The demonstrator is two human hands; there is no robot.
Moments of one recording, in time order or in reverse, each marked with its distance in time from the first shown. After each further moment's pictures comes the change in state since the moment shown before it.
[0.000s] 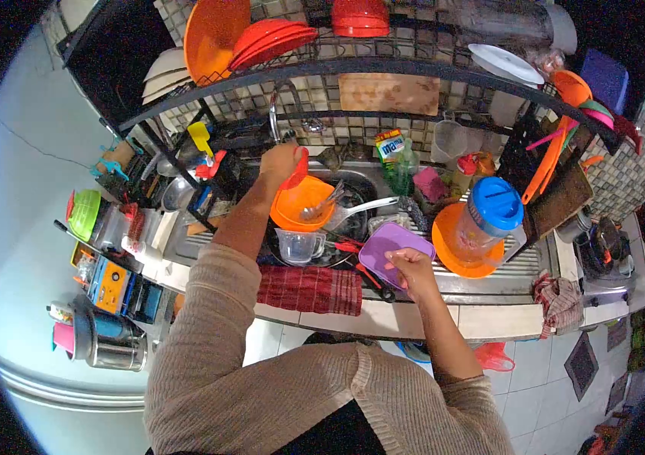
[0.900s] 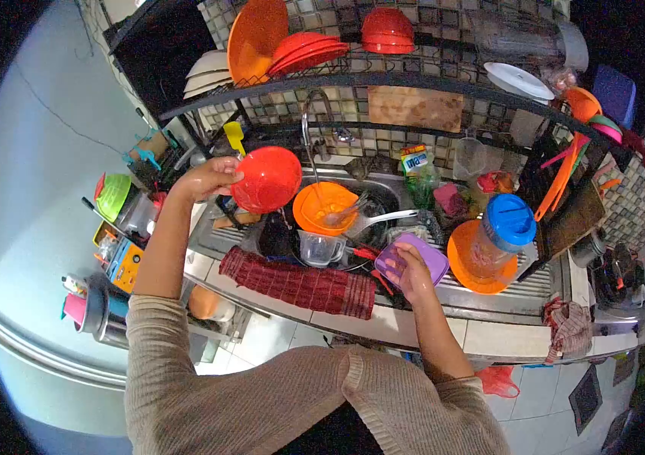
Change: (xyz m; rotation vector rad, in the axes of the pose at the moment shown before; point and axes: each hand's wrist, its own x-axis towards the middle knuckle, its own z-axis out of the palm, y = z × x) left_hand -0.134 -0.093 -0.175 -0.985 -0.421 -0.309; right_hand 0.020 0.015 0.013 0.345 -0.182 0.156
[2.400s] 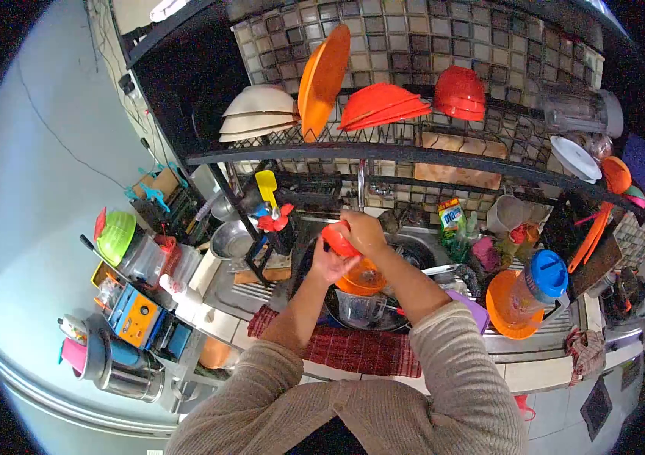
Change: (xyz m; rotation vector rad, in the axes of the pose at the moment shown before) left_hand 0.171 -0.143 0.106 -1.519 -0.117 -0.148; right_hand 0.234 -0.006 0.236 -1.540 -0.063 -1.170
